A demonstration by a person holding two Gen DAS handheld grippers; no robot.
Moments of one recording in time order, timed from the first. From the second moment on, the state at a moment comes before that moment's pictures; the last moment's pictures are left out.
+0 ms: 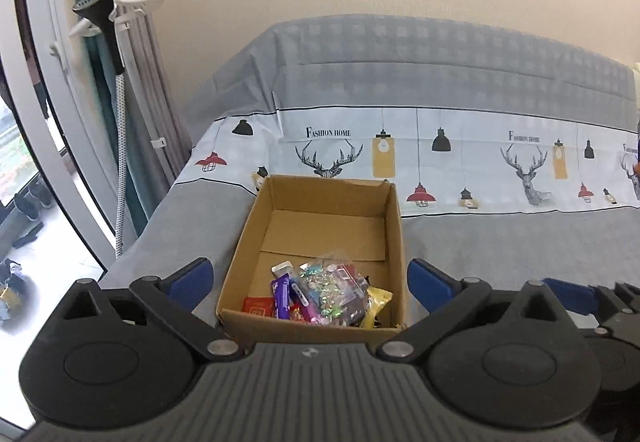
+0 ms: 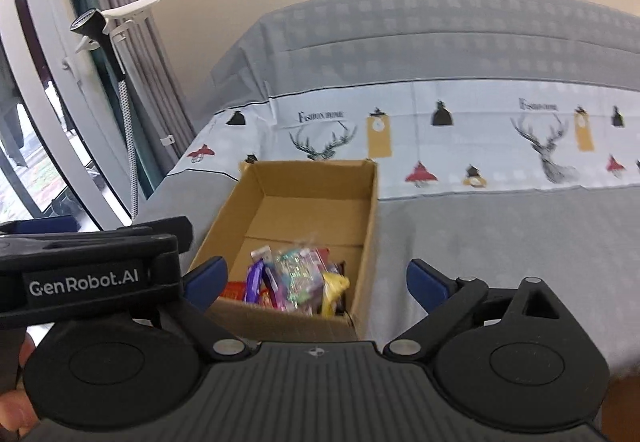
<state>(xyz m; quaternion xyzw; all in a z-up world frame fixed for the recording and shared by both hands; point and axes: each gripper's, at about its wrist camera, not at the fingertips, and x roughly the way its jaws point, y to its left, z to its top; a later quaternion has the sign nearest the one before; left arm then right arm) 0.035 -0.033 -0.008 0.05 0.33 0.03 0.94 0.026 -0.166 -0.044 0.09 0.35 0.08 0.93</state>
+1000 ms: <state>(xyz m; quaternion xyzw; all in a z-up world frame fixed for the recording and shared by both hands) 0.004 -0.046 -0.008 0.09 0.36 0.05 0.93 -0.015 -0.175 -0.047 0.11 0.38 0.04 0.92</state>
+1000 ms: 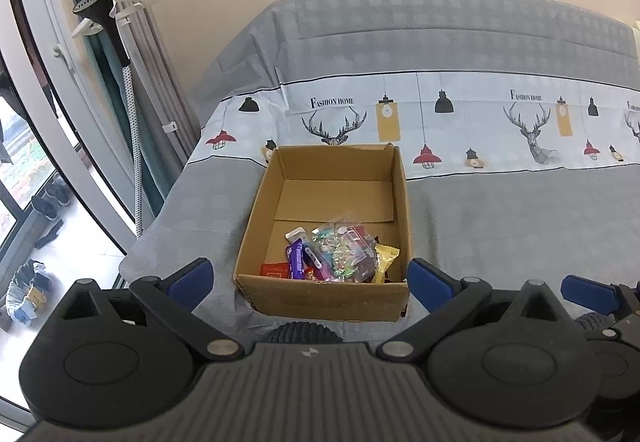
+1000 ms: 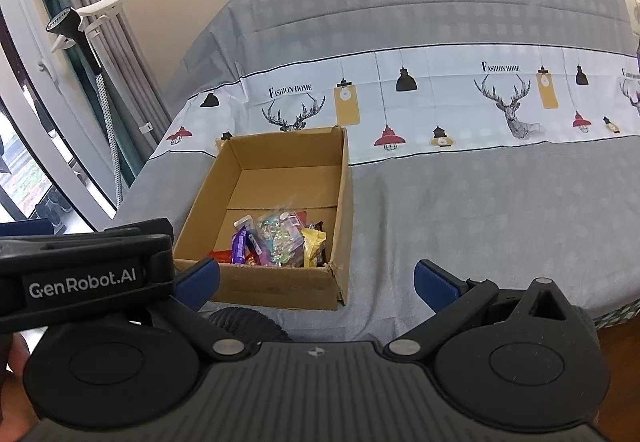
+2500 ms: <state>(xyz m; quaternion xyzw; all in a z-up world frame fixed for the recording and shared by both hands) -0.004 -0.040 -0.008 0.09 0.37 0.05 0.92 -0.018 -0.167 -0.048 0.10 0.38 0.05 0.92</state>
